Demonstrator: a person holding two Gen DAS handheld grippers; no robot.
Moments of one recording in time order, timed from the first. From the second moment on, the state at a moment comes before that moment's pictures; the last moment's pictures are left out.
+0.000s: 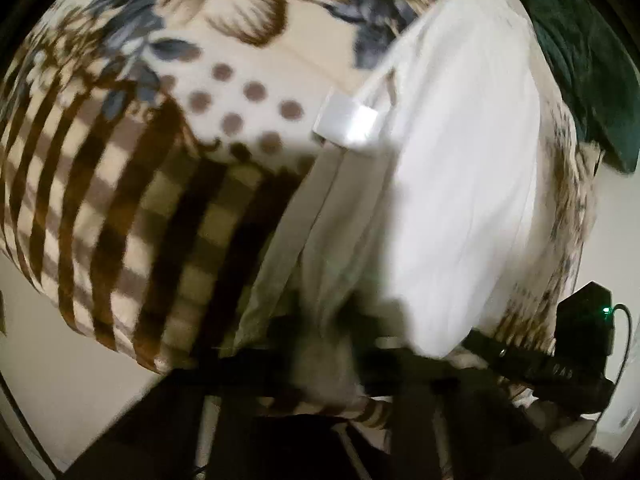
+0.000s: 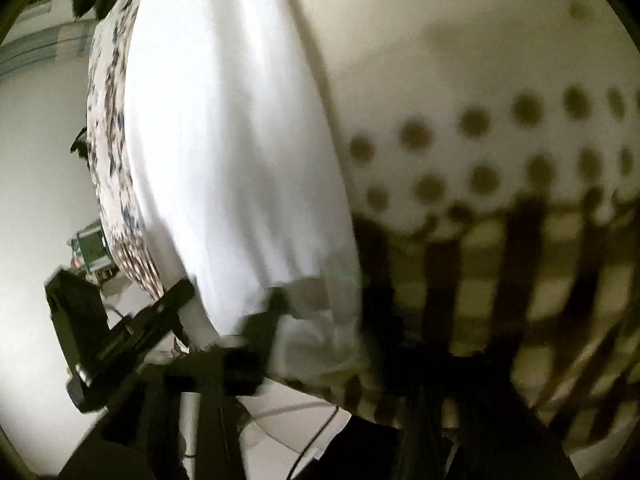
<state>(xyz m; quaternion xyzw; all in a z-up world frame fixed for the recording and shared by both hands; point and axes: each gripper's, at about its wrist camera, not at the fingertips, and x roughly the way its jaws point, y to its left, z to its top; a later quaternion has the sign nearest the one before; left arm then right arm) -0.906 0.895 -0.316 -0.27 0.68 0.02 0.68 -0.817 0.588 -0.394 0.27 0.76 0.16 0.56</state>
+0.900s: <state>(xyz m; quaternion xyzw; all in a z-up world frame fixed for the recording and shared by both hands) -0.495 0.881 -0.278 -0.22 0.60 -0.05 0.77 -0.506 0.543 -0.314 0.29 0.65 0.14 0.69</state>
